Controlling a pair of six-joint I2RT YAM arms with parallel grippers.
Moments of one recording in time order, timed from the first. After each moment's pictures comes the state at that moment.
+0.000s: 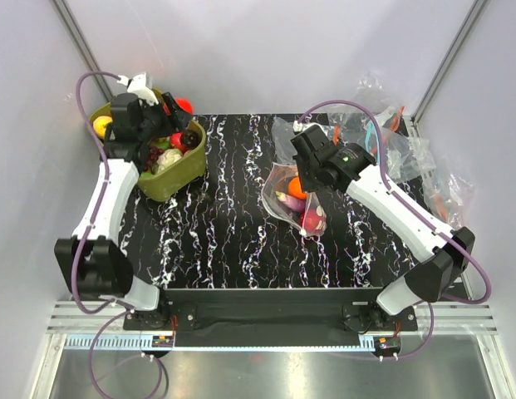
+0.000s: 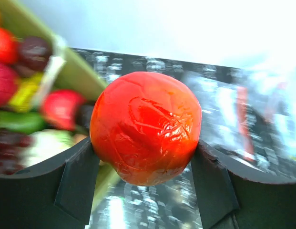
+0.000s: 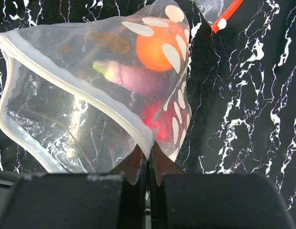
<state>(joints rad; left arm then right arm) -0.01 1.51 1.45 -0.25 0.26 -0.32 0.70 1.54 1.62 -1.04 0.30 0.36</state>
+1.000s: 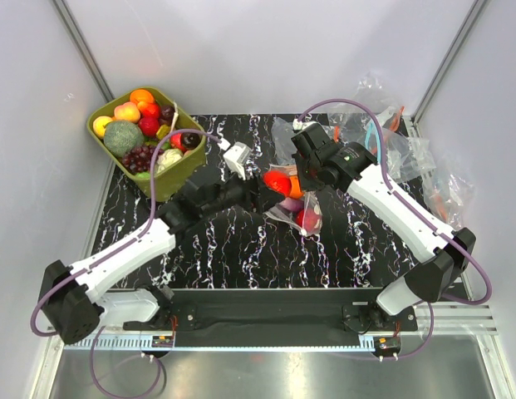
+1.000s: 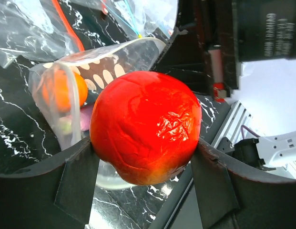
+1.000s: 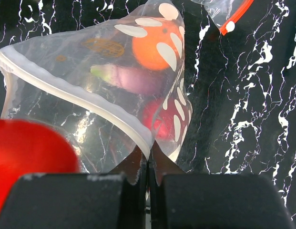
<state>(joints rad) -0.75 1.17 0.92 0.05 0.24 -0.48 0.70 1.54 1.64 -1.04 0.27 0.37</state>
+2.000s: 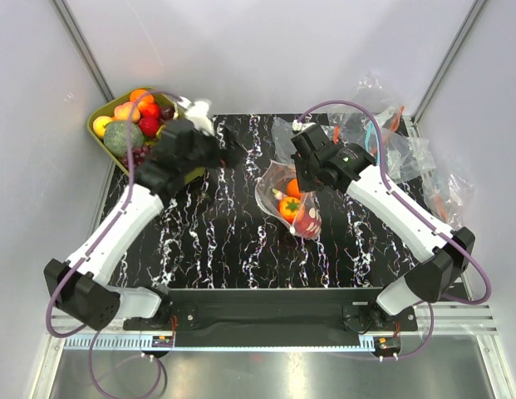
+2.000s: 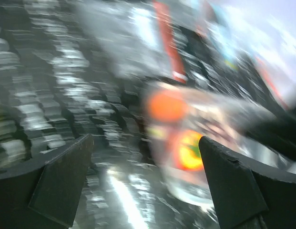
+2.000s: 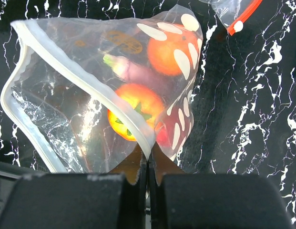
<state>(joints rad) -0.53 1.29 1.26 -0.34 0.12 -0.33 0.69 1.54 1.62 -1.01 0.24 0.38</state>
